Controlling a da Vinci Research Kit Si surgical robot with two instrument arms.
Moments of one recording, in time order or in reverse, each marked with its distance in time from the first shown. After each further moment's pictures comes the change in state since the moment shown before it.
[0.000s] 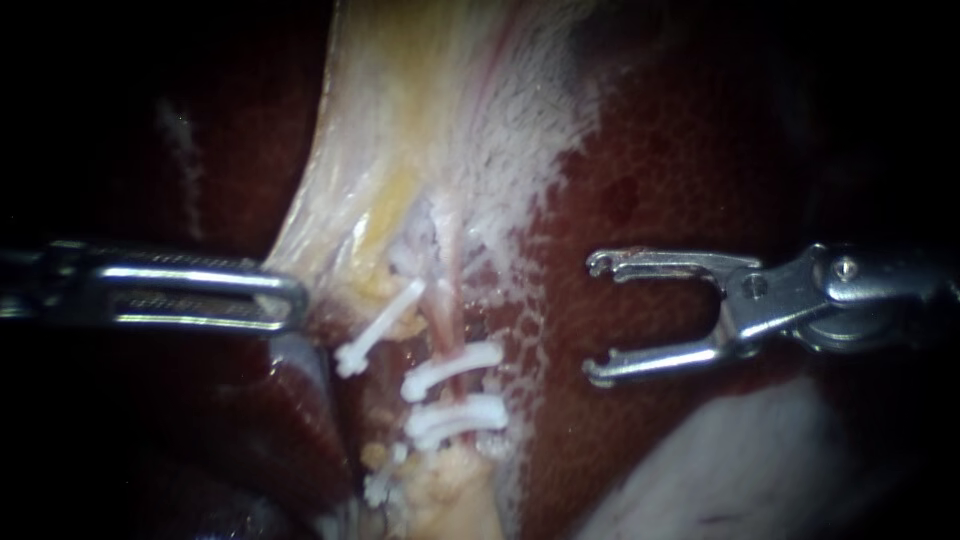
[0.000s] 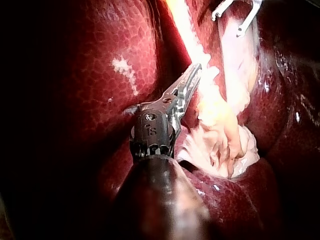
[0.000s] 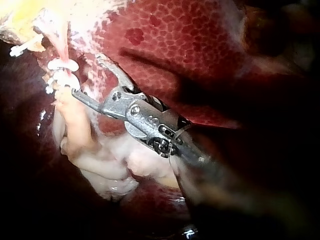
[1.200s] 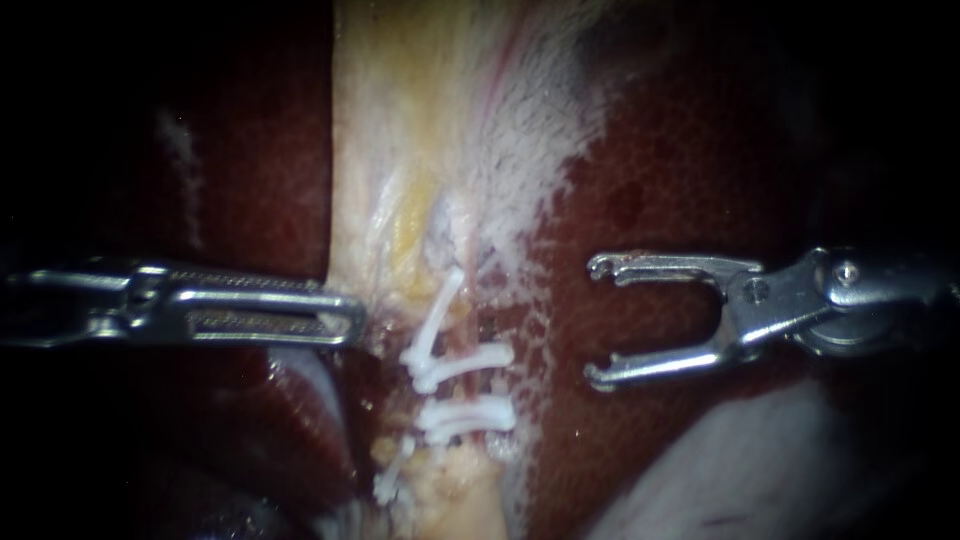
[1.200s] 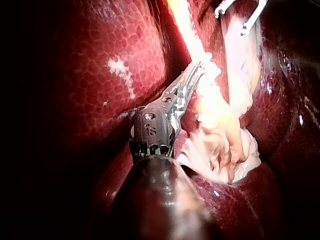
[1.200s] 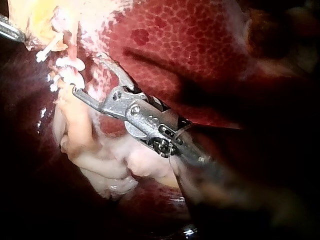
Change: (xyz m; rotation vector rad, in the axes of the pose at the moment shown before) right arm 0.000 0.000 0.000 0.000 0.000 -0.007; left arm 0.003 0.001 0.004 0.014 0.022 -0.014
